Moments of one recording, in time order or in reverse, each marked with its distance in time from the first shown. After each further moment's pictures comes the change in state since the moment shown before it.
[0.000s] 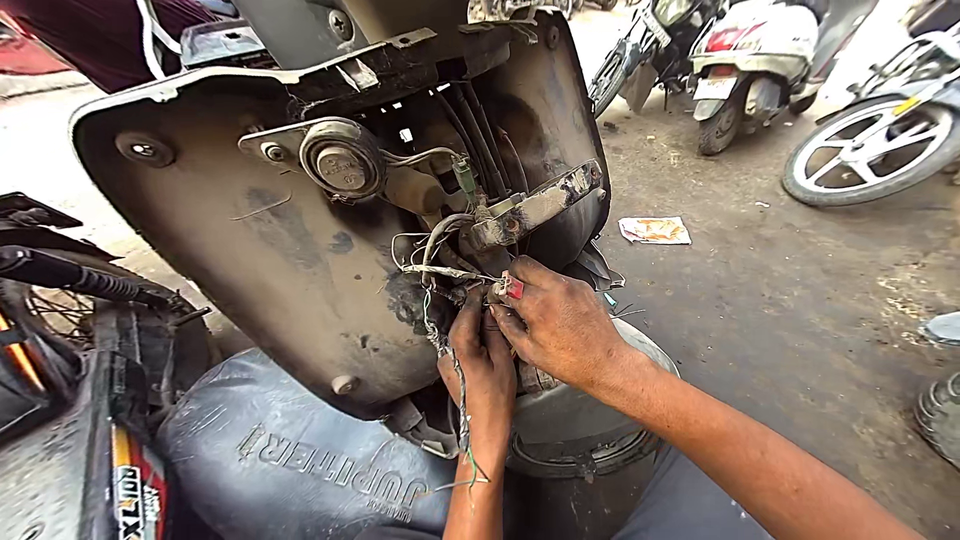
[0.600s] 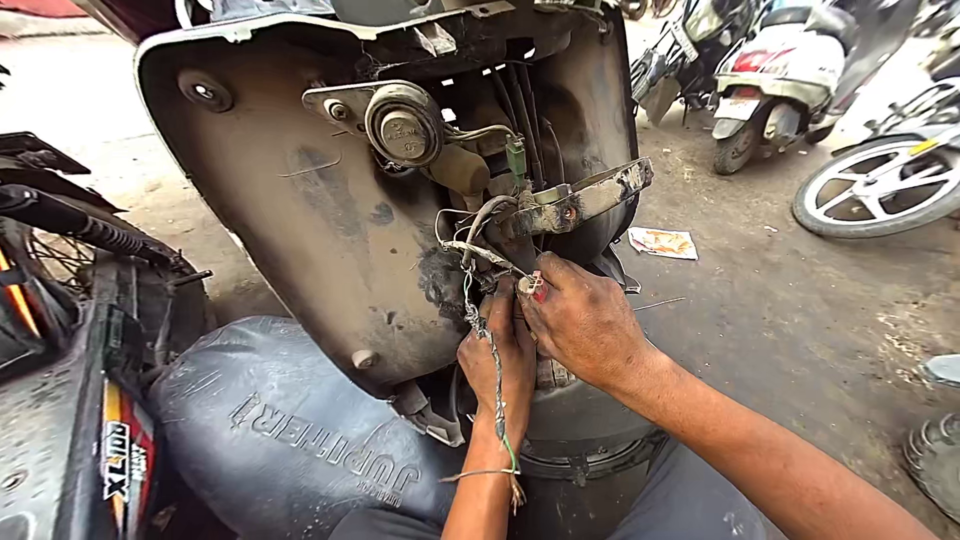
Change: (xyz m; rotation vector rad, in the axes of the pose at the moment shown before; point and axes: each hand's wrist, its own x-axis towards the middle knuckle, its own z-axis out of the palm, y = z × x) left_hand -0.002 -0.006 0.005 0.138 -0.006 0.081; right_hand 0.003 -0.002 0.004 -0.191 0.022 -0.153
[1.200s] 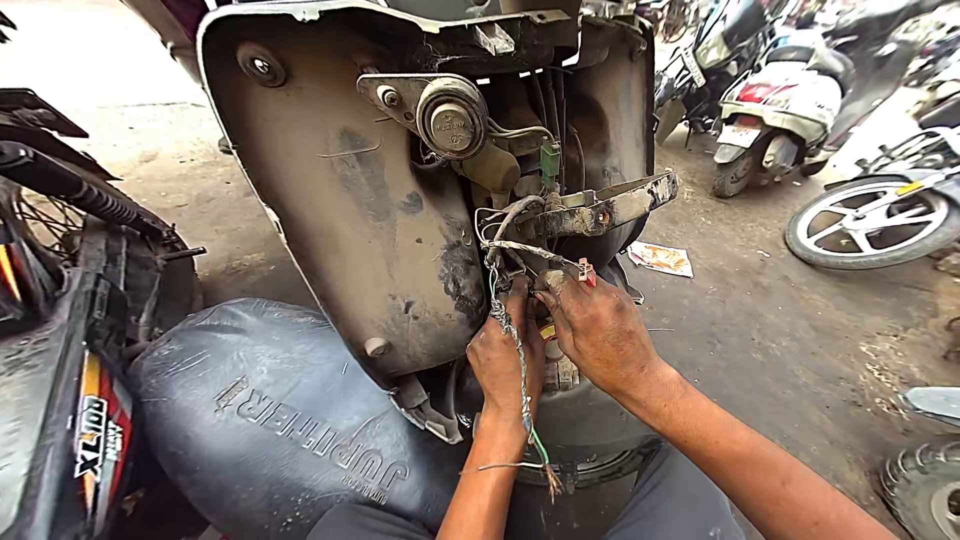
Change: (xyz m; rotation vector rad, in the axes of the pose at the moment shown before) left_hand -0.001 0.001 0.000 0.007 -0.003 -0.015; right_hand -0.010 0.001 0.008 0.009 0.032 0.082
